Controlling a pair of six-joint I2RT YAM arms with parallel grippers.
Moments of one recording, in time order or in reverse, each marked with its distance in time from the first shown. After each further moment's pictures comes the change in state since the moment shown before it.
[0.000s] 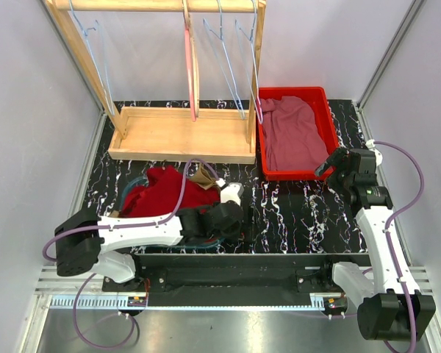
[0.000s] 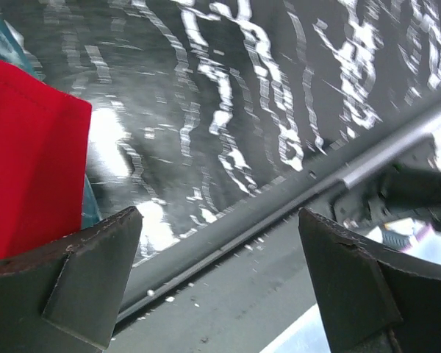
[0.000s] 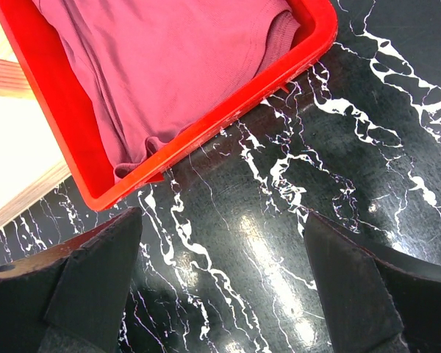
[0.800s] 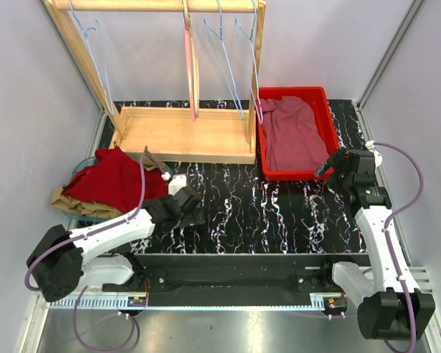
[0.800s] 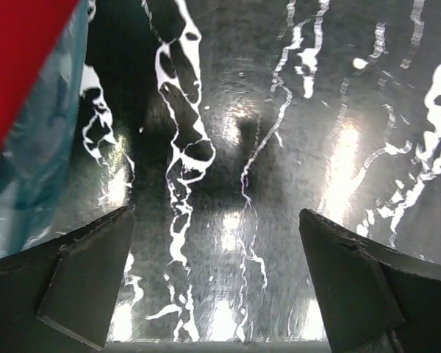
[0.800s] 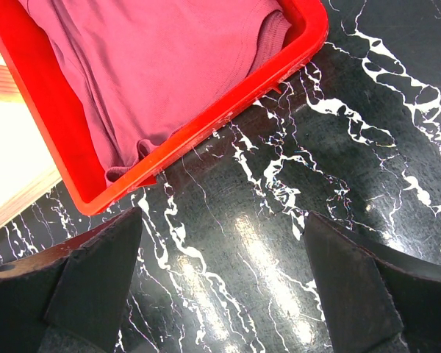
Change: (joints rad) left arm 0.390 -0.200 -0.228 -0.296 -0.163 0.070; right arm 0.000 0.004 -0.016 0.011 0.018 0.001
